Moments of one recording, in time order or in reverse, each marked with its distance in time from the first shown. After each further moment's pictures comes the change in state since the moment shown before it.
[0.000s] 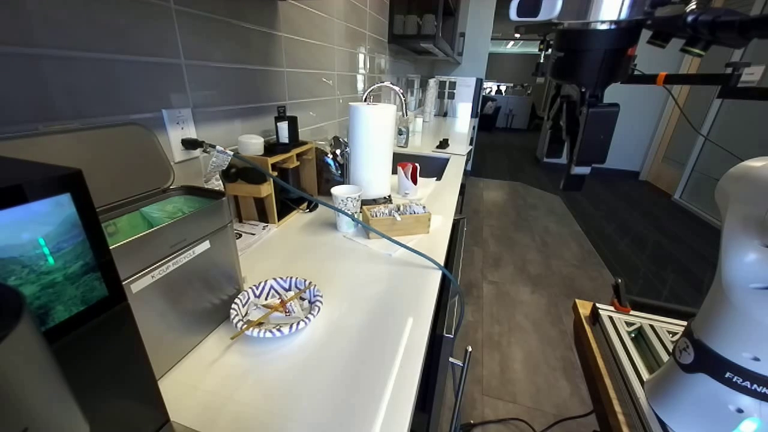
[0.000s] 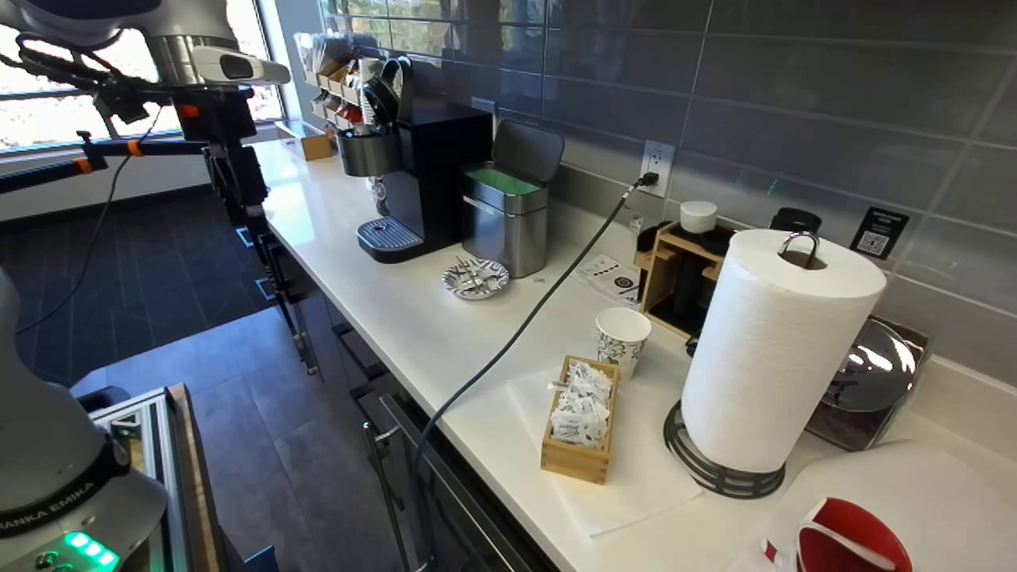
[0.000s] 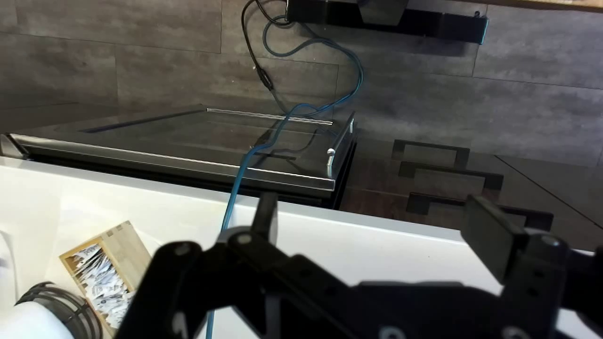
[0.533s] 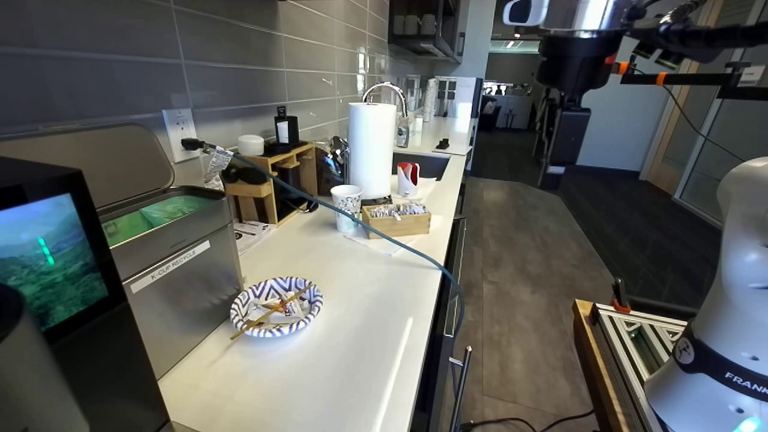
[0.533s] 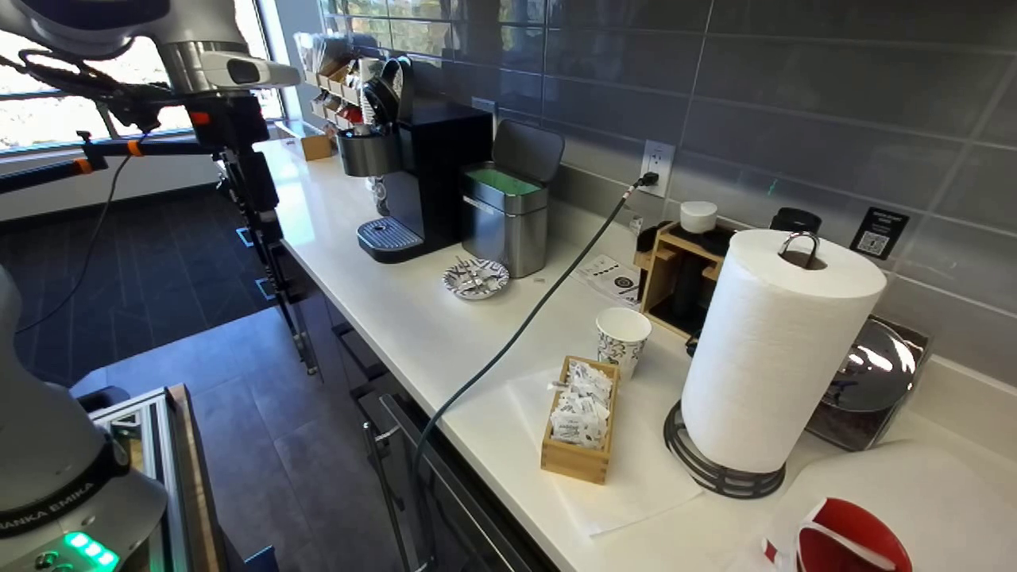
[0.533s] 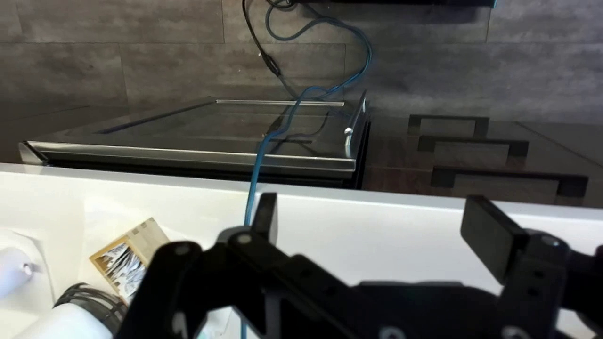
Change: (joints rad) arm -0.027 0.014 -0.025 -0.022 -0.032 0.087 0.067
